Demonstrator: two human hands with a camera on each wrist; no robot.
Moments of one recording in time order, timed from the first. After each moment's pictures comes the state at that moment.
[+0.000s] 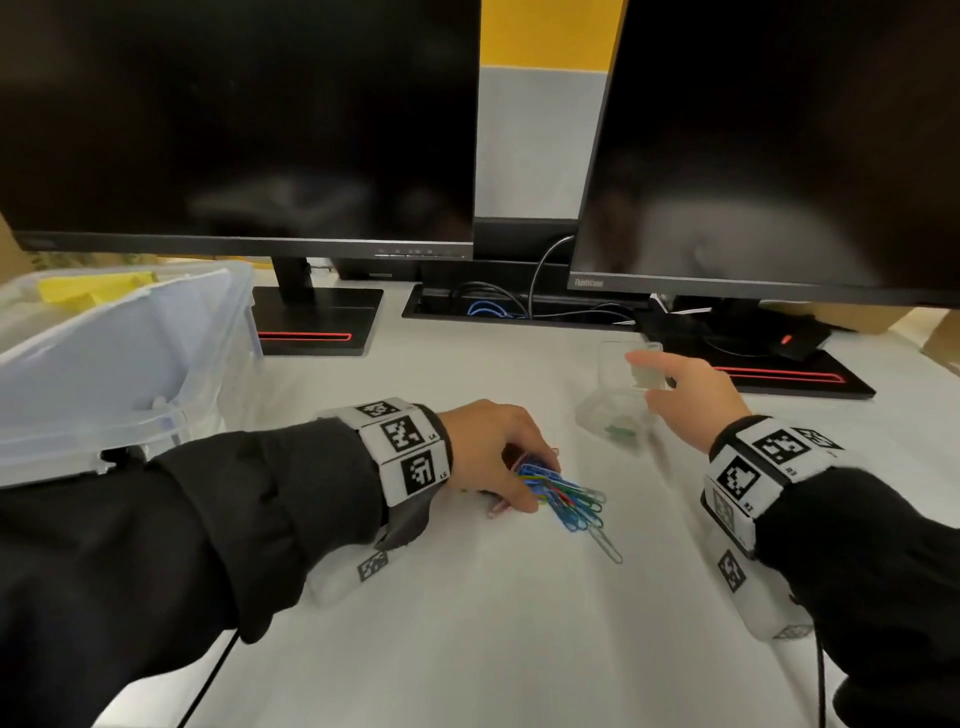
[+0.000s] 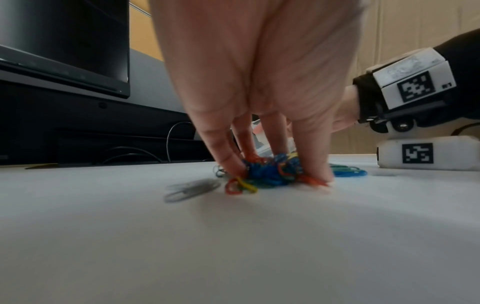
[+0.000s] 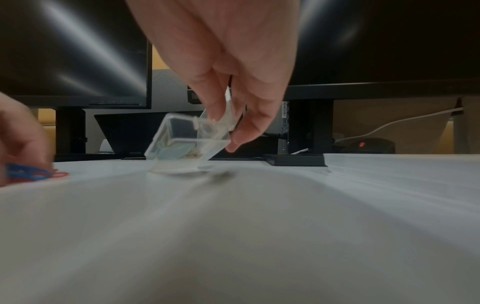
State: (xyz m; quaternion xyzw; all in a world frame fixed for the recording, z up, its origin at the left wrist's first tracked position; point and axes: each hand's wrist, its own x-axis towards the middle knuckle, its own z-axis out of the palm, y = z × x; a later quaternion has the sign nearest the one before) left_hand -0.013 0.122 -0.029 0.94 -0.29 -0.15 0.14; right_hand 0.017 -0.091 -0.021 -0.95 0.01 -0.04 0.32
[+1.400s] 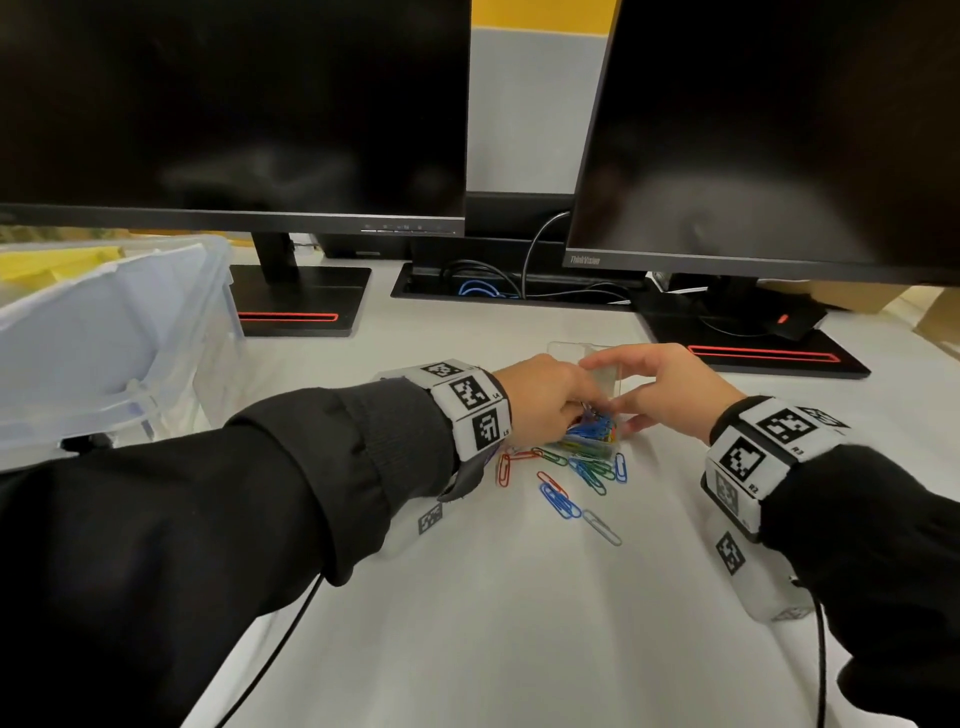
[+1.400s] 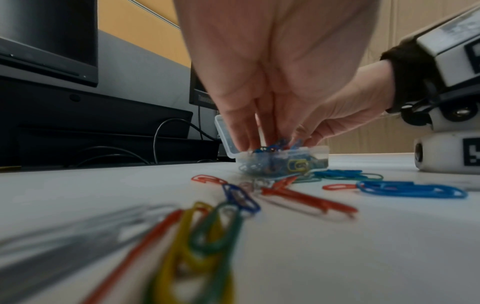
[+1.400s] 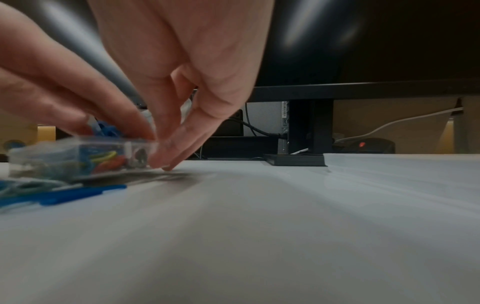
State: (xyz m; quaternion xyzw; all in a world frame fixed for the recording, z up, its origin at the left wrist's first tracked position) left_hand 0.008 0.079 -0.022 0.93 -0.32 -0.07 0.14; right_hand 0.024 -0.089 -0.028 -0.90 -0.10 0.08 0.41
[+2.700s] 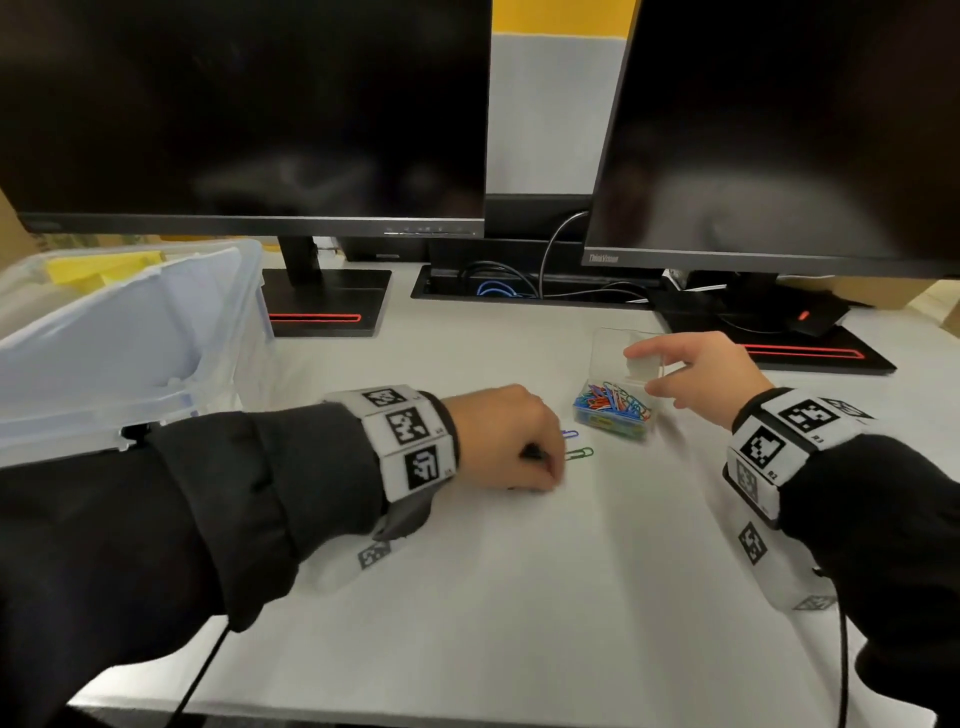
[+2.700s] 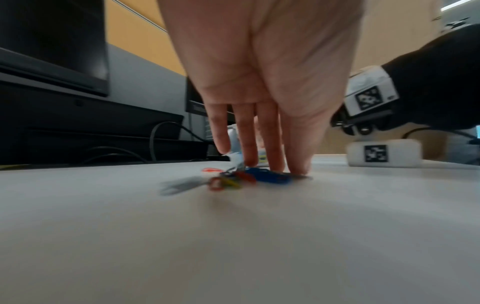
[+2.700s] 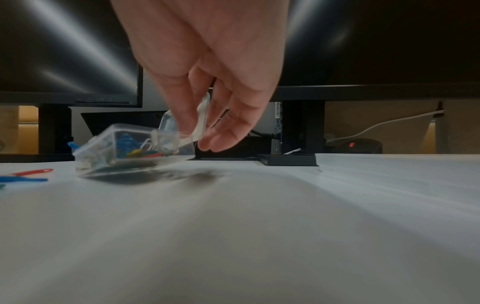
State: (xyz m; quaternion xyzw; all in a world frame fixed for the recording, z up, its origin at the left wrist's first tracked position) left_hand -0.026 0.126 -0.029 0.91 -0.39 -0.09 0.13; right_hand 0.027 -0.096 -0.029 -0.94 -0.04 -0.04 0.34
